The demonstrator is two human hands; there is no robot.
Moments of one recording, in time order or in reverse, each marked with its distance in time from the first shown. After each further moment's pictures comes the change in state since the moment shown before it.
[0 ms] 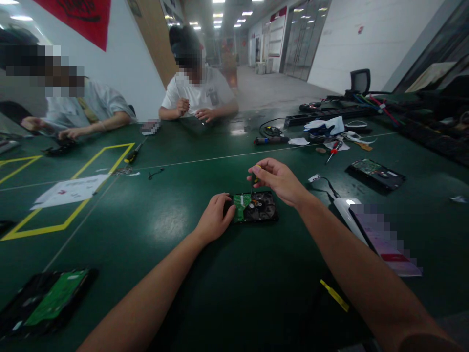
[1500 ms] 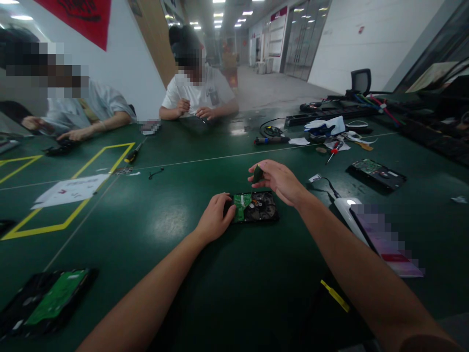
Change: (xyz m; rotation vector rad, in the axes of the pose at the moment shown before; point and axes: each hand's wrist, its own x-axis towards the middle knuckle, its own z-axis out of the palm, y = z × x) left_hand 0.000 0.005 -0.004 -0.010 -0.016 -0.018; right_hand 0.001 0.000 -0.001 0.071 0.007 0.058
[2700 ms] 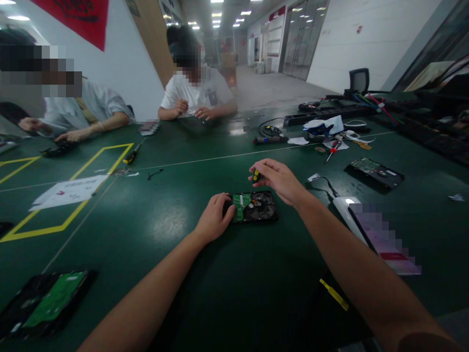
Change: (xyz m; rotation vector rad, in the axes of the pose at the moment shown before) left_hand 0.000 -0.004 0.002 0.010 0.007 0.014; right_hand 0.000 0.000 -0.001 -0.053 0.034 -0.026
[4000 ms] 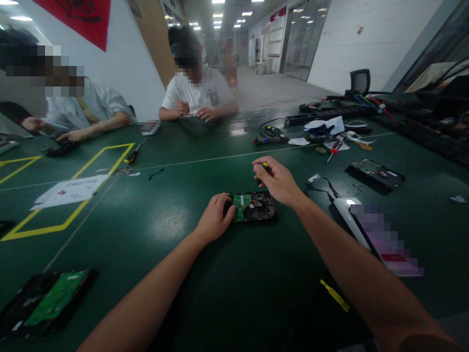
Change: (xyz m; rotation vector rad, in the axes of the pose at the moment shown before) left_hand 0.000 -0.001 0.001 0.004 0.003 0.012; right_hand 0.002 0.013 -0.004 -0.494 0.102 -0.195
